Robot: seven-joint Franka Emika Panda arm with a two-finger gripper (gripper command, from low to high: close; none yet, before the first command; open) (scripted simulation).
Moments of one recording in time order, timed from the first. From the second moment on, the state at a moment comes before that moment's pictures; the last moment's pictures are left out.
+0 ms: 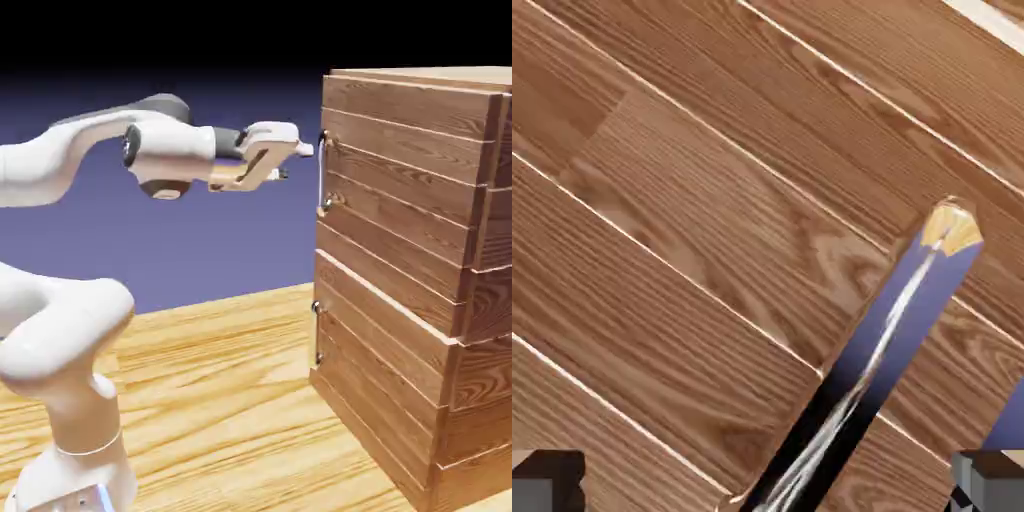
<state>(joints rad) -0.78 -1.37 0.86 -2.71 1.94 2.68 2.37</state>
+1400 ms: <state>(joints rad) -0.81 -1.55 0.22 -3.06 1.78 1.85 2.41</state>
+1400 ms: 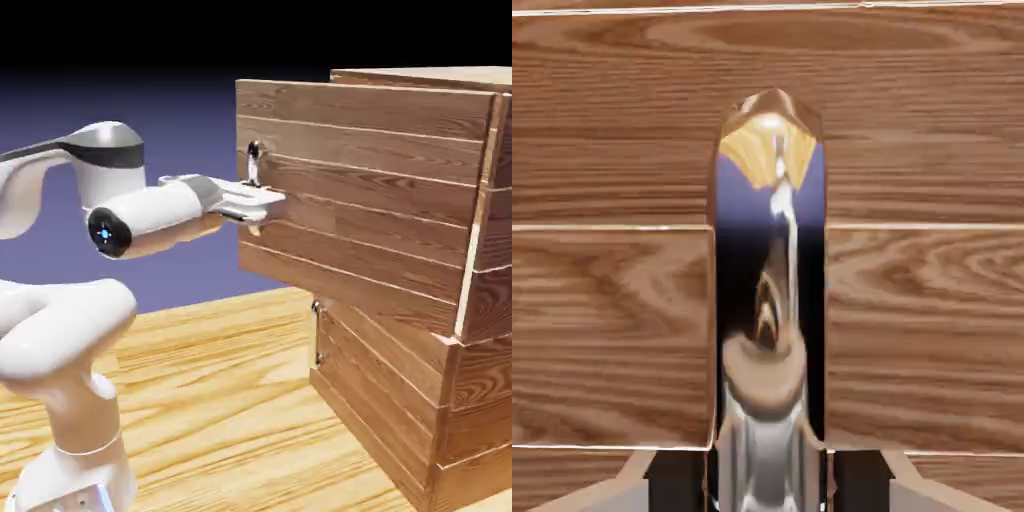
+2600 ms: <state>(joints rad) -0.29 -0.47 -1.01 -2.23 0.80 0.84 1.86</state>
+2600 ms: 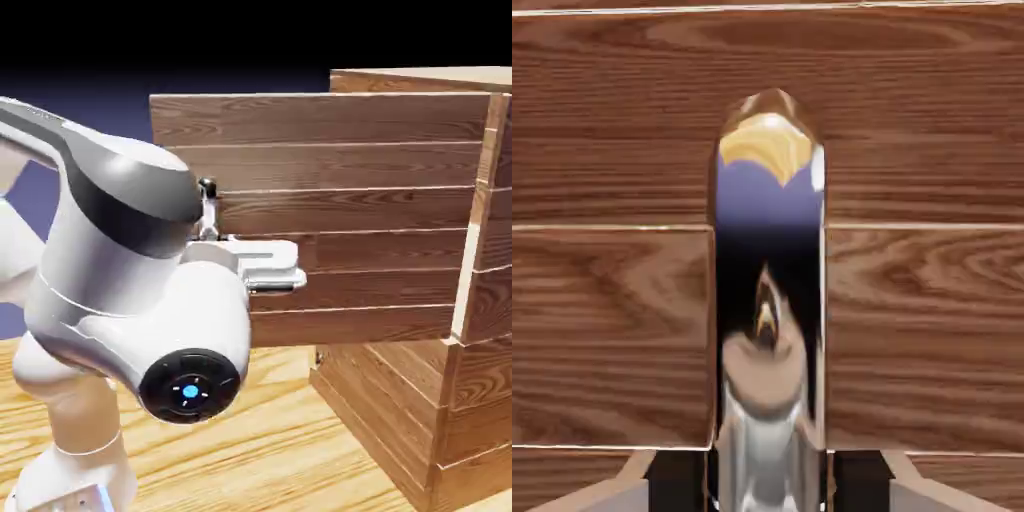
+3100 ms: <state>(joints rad) 0.24 -0.28 -1.52 -1.95 0.73 0.62 1.72</state>
